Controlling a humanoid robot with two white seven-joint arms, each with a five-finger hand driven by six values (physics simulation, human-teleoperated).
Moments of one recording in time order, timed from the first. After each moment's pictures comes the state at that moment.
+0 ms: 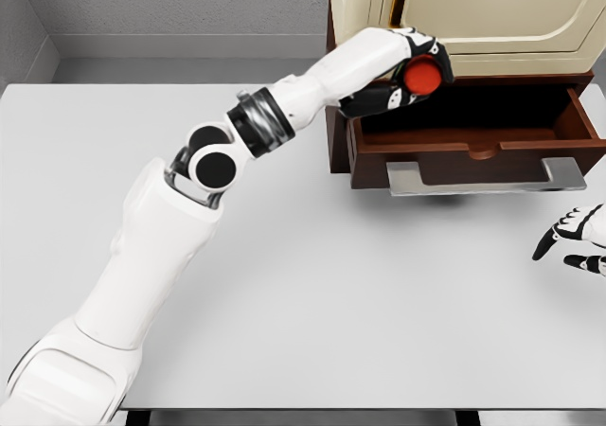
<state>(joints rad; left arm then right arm) -0.67 0.00 -0.48 -1.46 -0.41 -0.32 -0.38 0.32 -1.12 -0.23 -1.76 -0.03 -0.61 0.61</state>
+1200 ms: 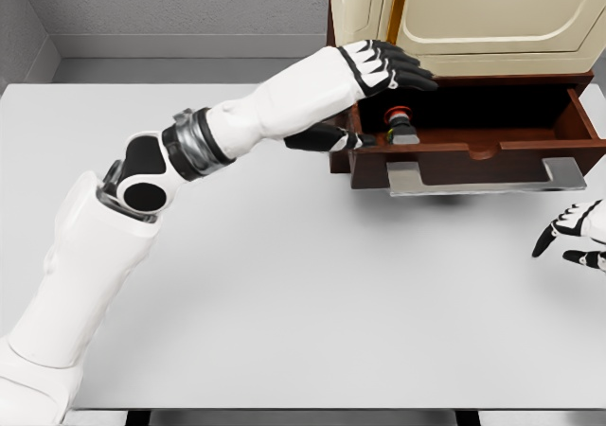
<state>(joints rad) -0.58 0.23 -0.42 -1.63 -0.37 -0.59 -0.37 0.30 -1.12 -0.21 -1.76 -0.03 -0.61 0.61</state>
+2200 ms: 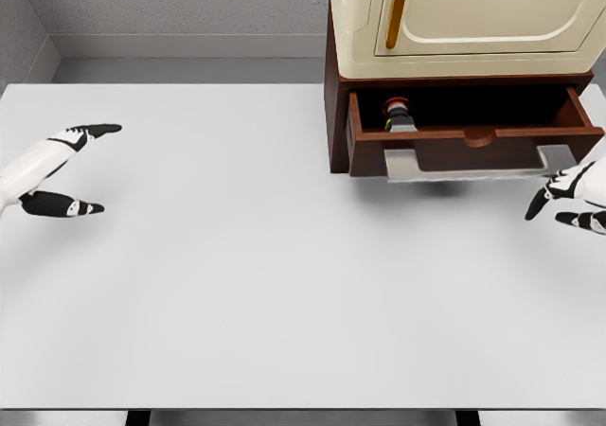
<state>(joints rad) -0.16 0.70 -0.06 -1.37 -0.16 -0.61 -0.38 0.04 -1.13 -0.05 -1.71 -0.03 -0.61 0.61</state>
